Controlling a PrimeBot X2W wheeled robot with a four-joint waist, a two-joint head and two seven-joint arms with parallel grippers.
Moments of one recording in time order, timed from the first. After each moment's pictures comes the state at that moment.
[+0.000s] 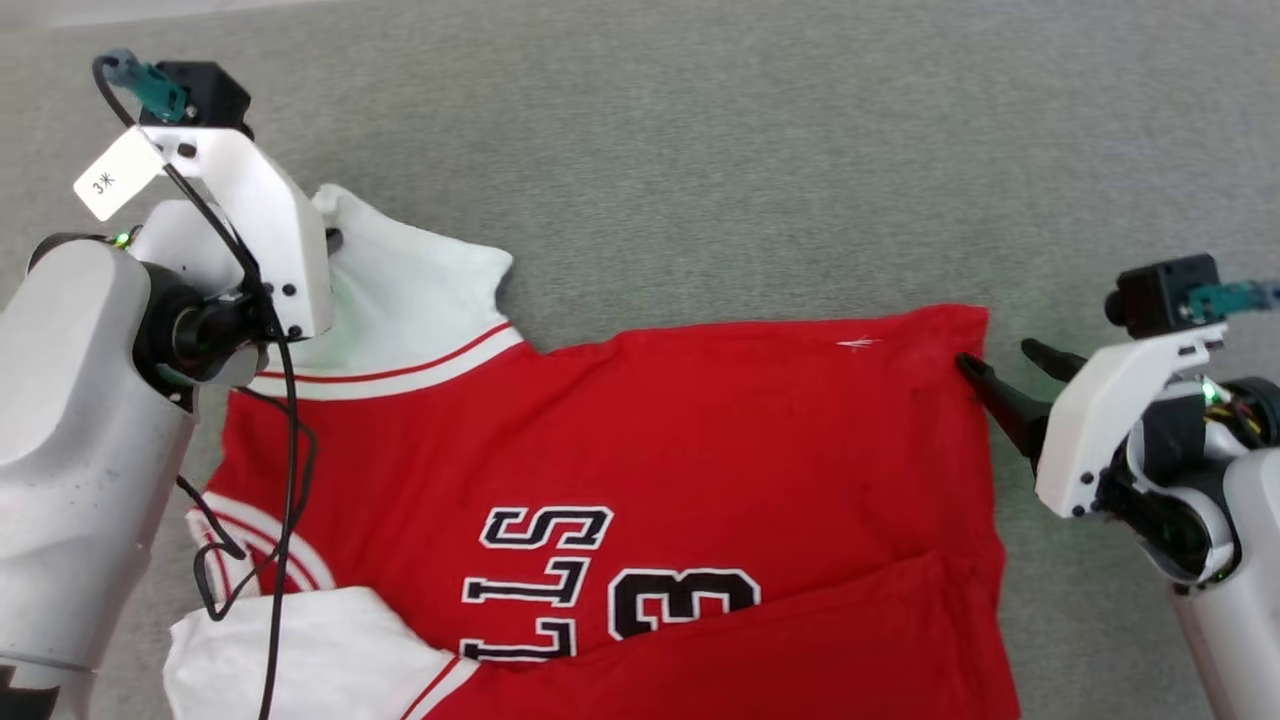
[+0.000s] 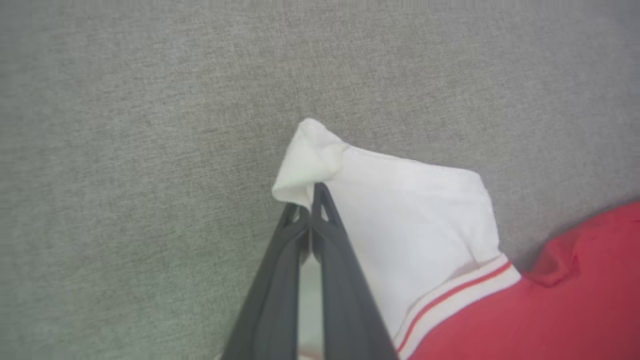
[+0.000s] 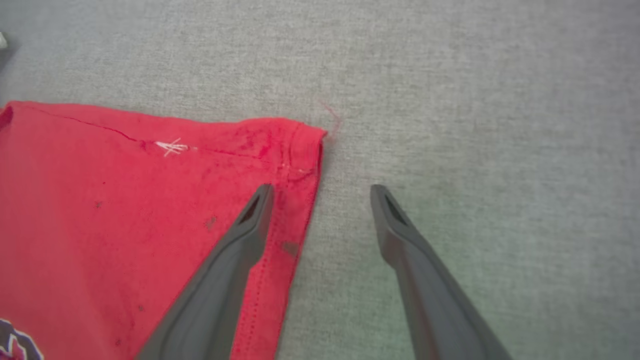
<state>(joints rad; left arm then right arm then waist) -0.89 0.53 -0.50 0.49 -0.83 0.02 0.72 -0.43 -0.31 0.15 0.21 0.54 0.13 0.54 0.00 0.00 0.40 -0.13</state>
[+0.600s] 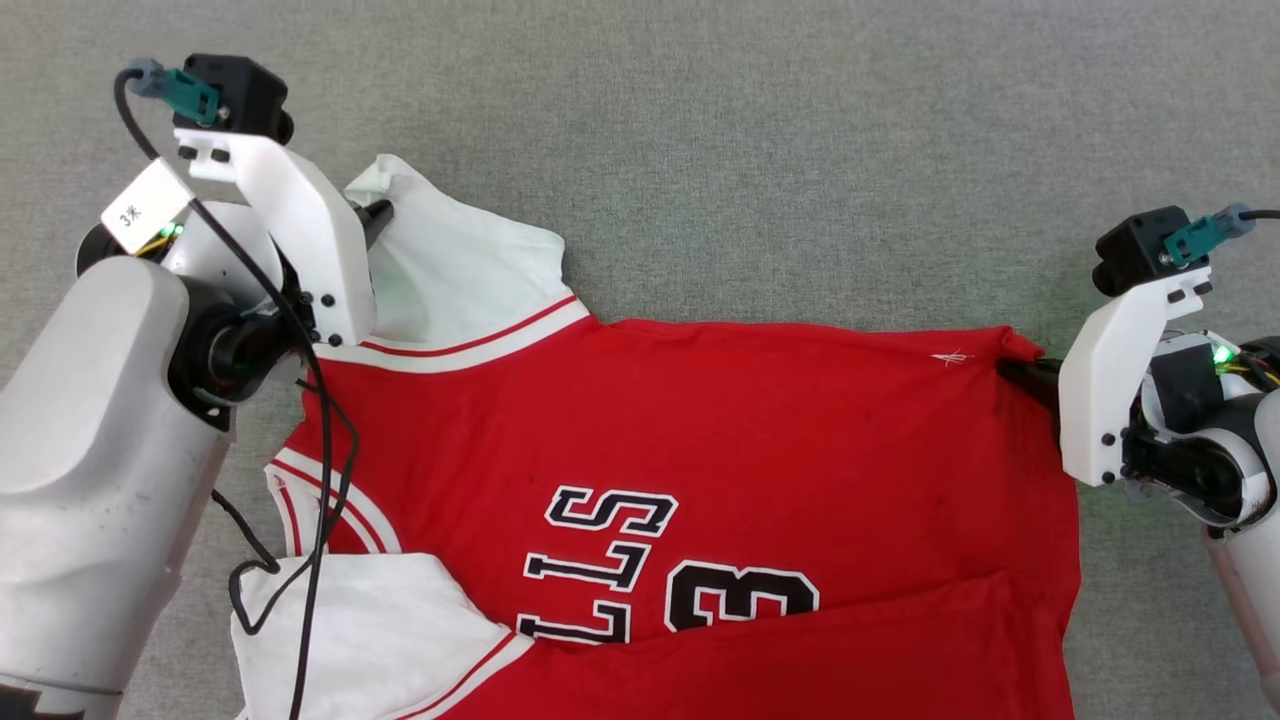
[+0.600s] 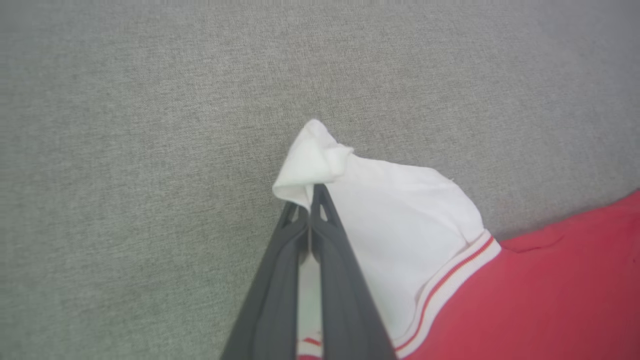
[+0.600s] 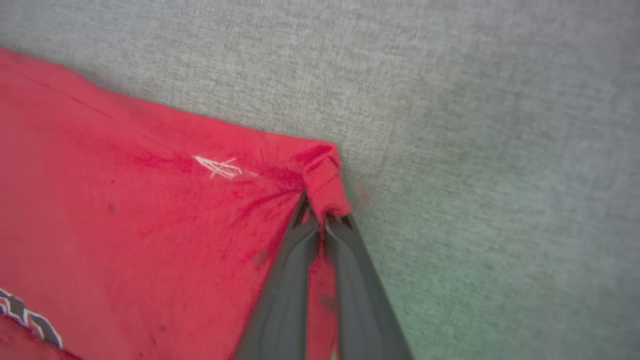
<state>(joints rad) -0.86 0.51 -0.49 0.38 -0.84 0.00 0.60 -0.57 -0.41 0.28 0.32 0.62 0.13 0.82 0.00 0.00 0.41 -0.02</state>
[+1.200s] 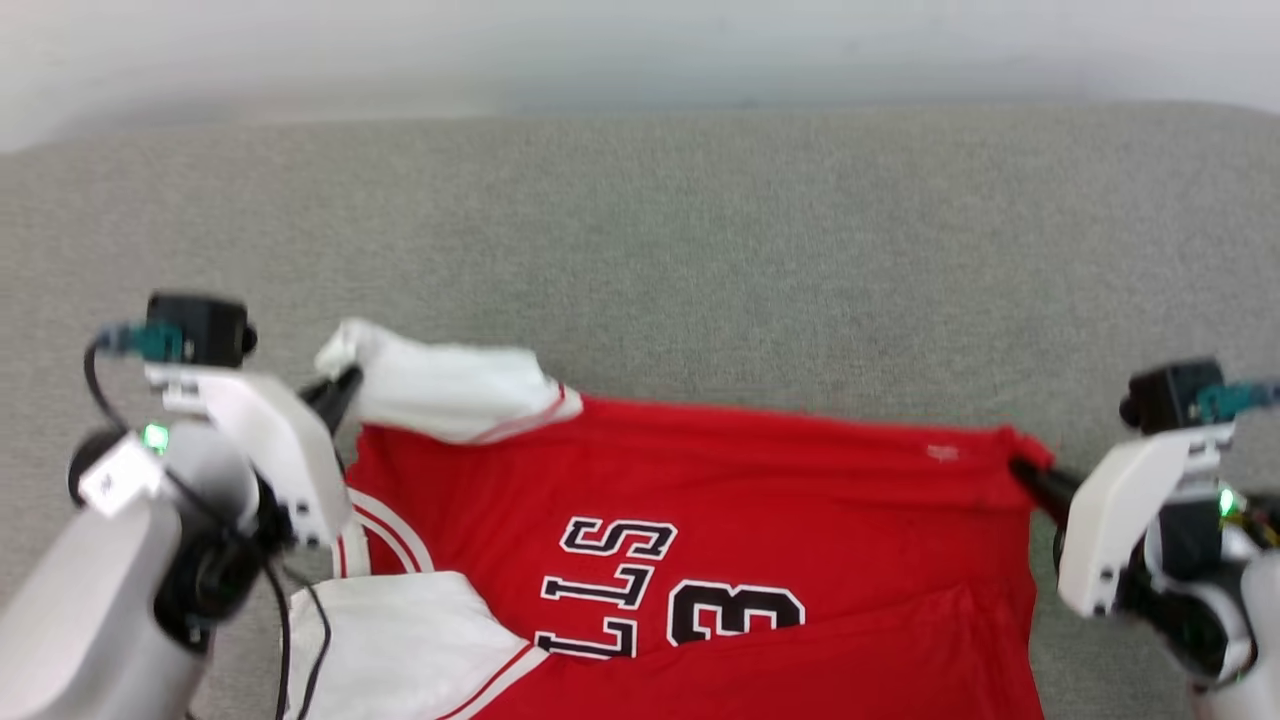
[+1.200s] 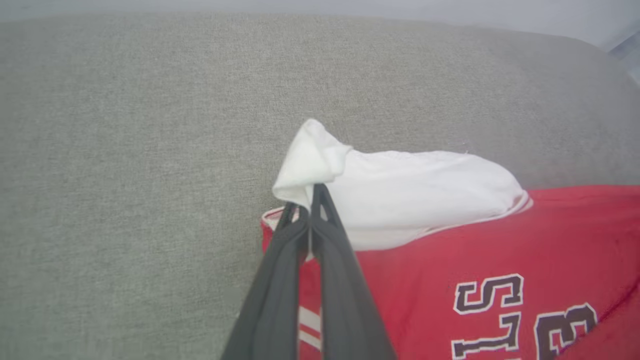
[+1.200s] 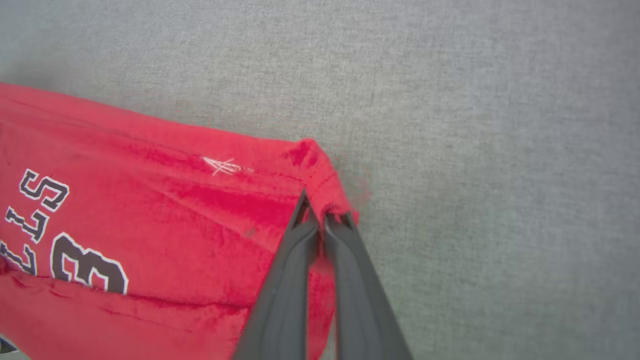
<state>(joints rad) -0.48 0.60 -0.43 0.16 -0.85 0.08 0.39 -0.29 -0.32 0.09 0.17 0.52 0.13 0.63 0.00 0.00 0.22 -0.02</state>
